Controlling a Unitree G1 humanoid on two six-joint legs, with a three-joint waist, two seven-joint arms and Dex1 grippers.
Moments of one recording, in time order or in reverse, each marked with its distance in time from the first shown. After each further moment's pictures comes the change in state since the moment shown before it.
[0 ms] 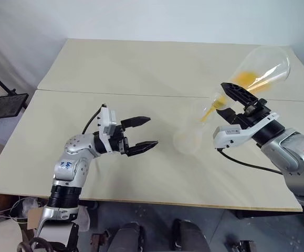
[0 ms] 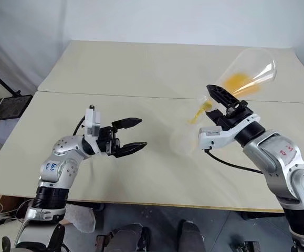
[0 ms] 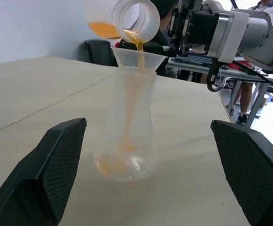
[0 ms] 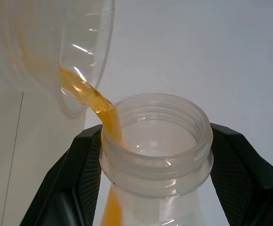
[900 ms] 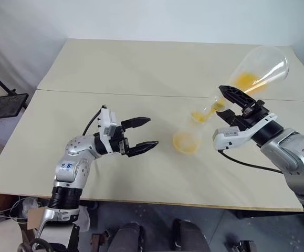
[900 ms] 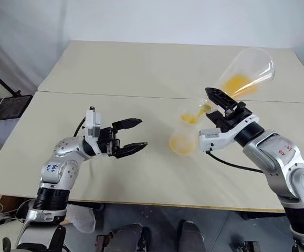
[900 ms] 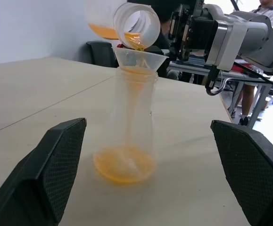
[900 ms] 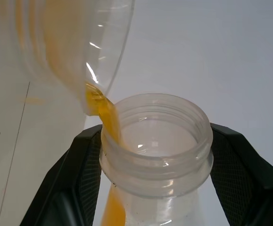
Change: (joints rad) left arm 0.005 -0.010 -0.001 0.000 0.000 -0.010 0.007; right arm -0.010 -0.006 0.000 0.021 -0.035 -0.035 0.001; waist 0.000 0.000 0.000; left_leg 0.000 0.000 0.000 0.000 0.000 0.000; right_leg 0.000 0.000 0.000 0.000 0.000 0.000
